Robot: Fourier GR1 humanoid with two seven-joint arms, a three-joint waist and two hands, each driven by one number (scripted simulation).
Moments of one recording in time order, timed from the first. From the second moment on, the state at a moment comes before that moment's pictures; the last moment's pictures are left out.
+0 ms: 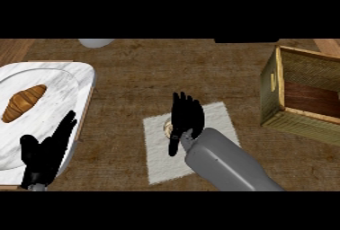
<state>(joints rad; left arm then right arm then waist) 0.09 0.33 -0.08 -1.56 0.16 0.10 0.20 -0.71 -0.04 0.70 -1.16 0.51 0.09 1.06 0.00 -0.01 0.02</state>
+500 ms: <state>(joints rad) 0.09 0.32 -0.08 -1.56 0.15 0.09 0.19 -0.70 -0.02 0.69 -1.11 0.57 0.08 1.03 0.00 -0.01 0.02</state>
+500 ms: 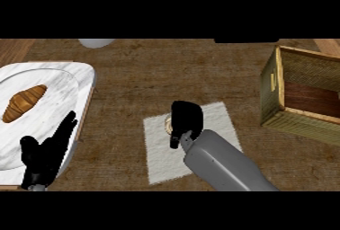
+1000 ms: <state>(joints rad) 0.10 0.31 -0.07 -1.55 0.13 0.09 0.19 -0.71 -0.03 0.74 -1.11 0.65 0.10 1.01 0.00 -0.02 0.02</state>
